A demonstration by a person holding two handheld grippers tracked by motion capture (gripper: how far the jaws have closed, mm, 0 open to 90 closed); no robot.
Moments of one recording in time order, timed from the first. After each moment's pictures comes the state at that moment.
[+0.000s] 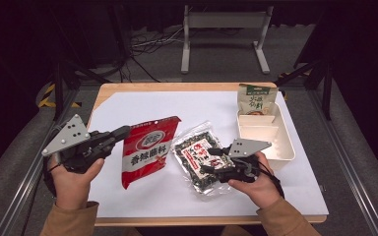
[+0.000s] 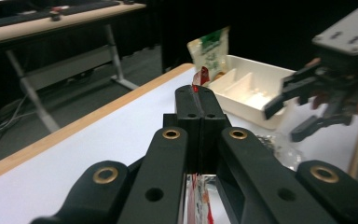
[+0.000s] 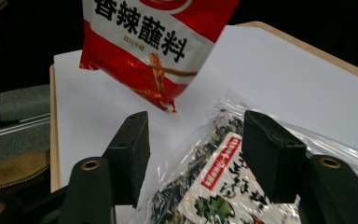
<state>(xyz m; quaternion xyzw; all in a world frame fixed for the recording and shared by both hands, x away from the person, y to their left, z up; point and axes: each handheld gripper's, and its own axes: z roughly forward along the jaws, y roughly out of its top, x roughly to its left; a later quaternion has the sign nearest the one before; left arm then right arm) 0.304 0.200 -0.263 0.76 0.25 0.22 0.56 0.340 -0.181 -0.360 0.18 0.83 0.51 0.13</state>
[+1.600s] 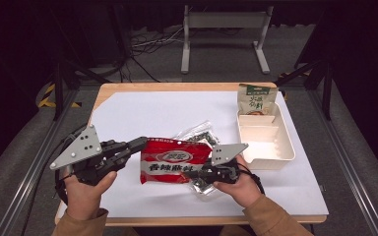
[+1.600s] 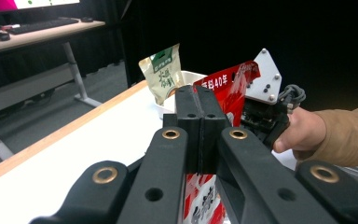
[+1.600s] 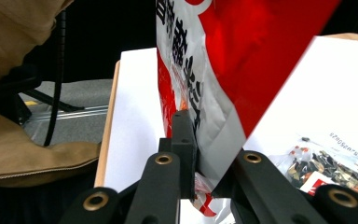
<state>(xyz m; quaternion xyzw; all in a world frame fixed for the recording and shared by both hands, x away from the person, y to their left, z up) 0.288 0.178 -0.262 0.76 0.20 0.18 0.59 0.349 -0.147 -0.385 0.07 0.84 0.54 0.03</state>
